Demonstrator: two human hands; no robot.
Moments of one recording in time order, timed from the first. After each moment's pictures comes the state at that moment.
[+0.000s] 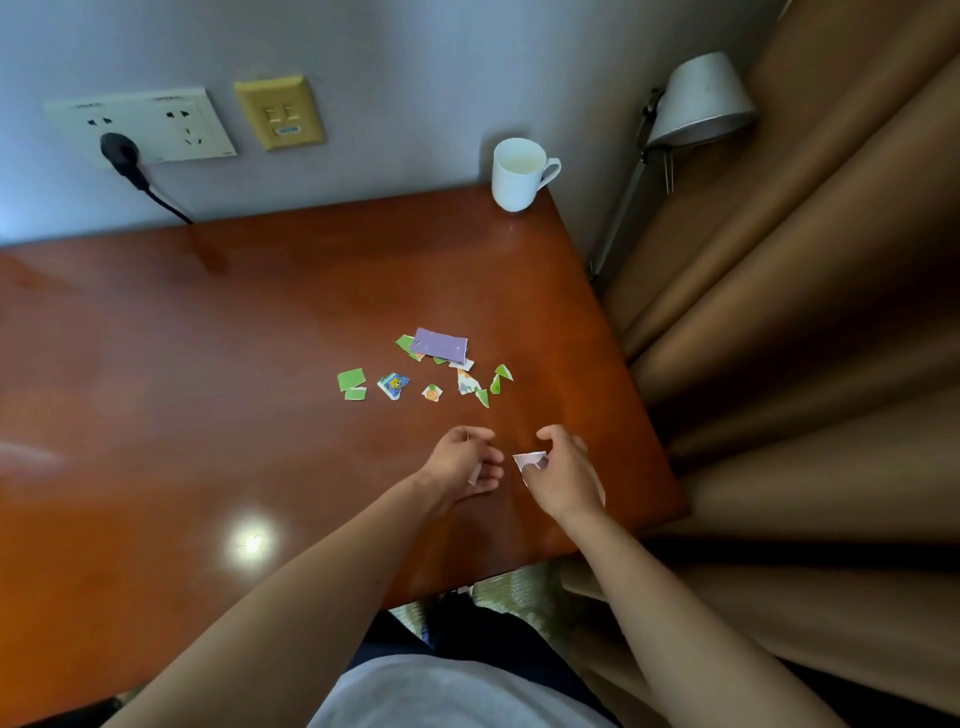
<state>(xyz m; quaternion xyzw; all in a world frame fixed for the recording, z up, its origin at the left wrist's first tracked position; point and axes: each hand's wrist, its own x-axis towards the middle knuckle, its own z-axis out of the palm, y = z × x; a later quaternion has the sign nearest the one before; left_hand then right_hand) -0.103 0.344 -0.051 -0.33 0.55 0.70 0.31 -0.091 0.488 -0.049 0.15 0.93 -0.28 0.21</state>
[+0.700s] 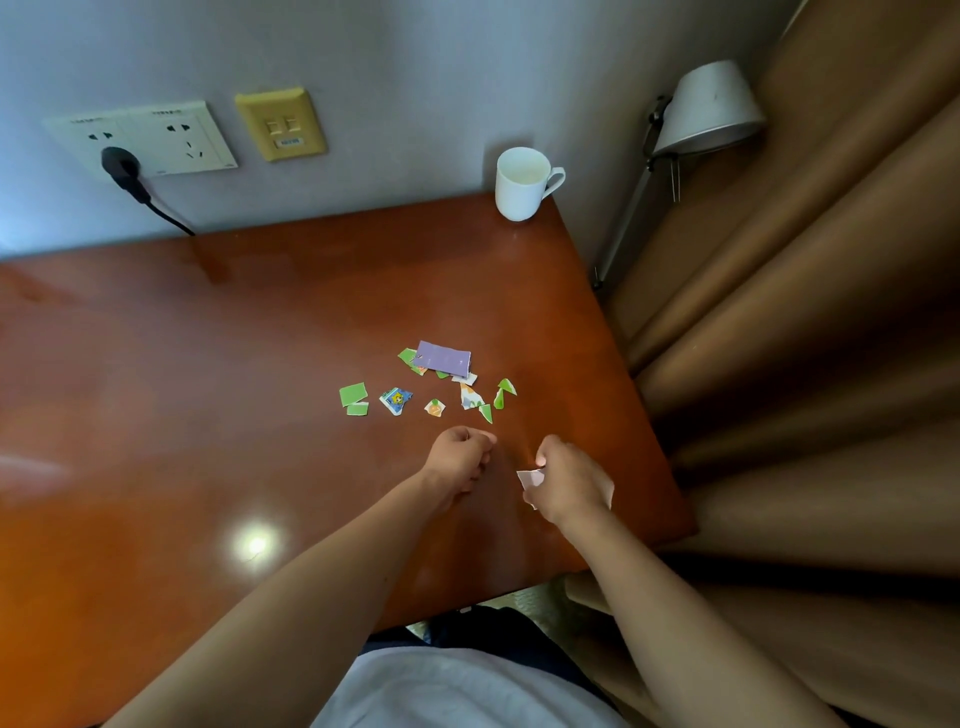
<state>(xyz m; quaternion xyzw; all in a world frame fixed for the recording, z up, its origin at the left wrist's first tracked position) -0.125 0.339 -0.054 -0.31 0.65 0.63 0.30 -0.111 0.488 -0.045 0.07 0.97 -0.08 0.23</state>
